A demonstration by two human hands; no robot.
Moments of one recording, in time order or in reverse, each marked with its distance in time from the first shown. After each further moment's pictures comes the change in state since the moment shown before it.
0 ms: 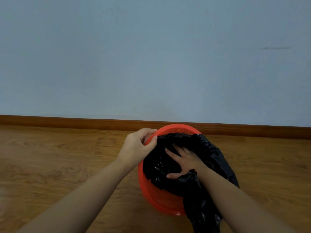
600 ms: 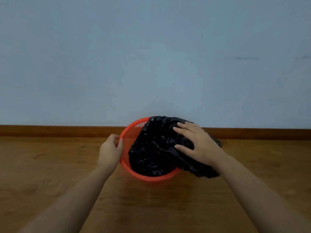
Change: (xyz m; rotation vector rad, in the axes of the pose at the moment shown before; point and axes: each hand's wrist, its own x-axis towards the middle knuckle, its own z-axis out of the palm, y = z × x) left_hand 0.019 -0.050 0.014 0.160 0.100 -0.418; right_hand -0.068 0.031 -0.092 0.182 0.528 -0.065
